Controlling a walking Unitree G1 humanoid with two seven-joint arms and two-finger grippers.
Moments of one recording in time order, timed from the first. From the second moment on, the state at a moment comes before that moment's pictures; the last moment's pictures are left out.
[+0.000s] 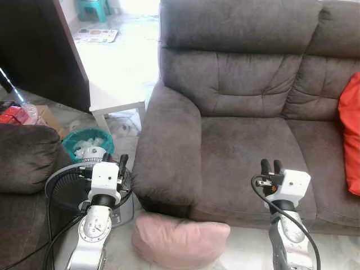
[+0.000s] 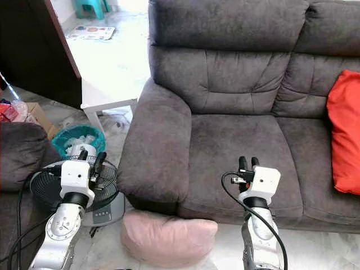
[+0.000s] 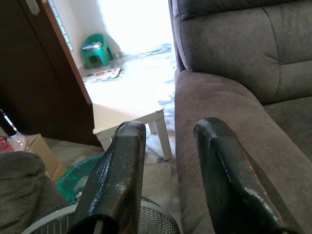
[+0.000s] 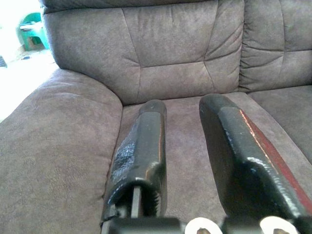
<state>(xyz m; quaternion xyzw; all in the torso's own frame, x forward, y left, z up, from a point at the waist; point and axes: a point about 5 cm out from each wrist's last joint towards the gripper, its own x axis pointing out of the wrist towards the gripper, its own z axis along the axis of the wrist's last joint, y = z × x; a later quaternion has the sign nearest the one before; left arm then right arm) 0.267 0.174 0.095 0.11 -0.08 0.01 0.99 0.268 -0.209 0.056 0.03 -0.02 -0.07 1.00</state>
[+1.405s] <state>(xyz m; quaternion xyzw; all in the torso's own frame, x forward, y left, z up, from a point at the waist) 0.247 0.209 -0.019 0.07 0.27 0.03 0.96 0.203 -0.226 -0.059 -0.04 0.37 -0.11 0.92</state>
